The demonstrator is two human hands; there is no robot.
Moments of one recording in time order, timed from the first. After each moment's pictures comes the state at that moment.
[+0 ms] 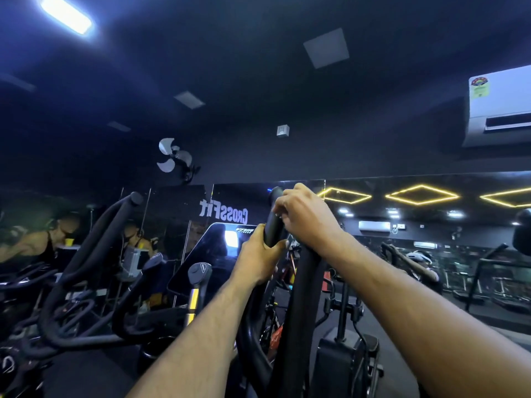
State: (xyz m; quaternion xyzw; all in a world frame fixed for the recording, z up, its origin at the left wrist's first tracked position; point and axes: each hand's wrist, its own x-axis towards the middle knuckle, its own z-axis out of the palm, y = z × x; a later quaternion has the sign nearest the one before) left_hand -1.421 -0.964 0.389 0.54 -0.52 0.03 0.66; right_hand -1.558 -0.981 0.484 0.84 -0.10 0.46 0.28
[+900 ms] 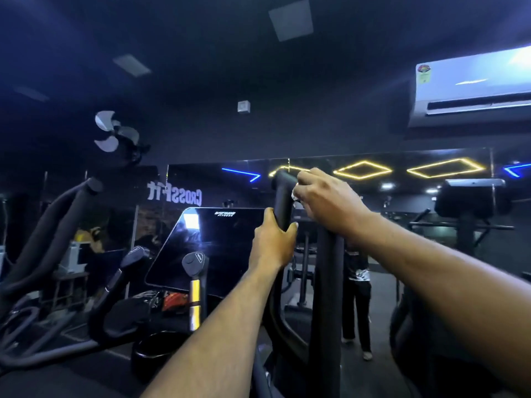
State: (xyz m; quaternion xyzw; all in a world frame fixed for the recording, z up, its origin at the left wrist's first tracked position) left_hand -1.426 -0.954 0.393 0.56 -0.54 -0.01 0.63; right_hand -1.570 -0.968 0.478 0.78 -0.14 0.38 0.47
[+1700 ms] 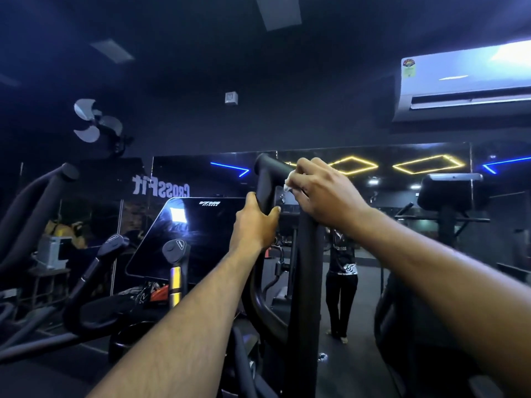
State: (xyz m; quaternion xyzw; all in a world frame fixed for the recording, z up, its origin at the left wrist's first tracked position) left_hand -1.429 -0.945 0.393 0.56 -0.54 0.01 0.63; right_hand -1.598 -0.958 0.455 0.79 -0.17 0.43 0.41
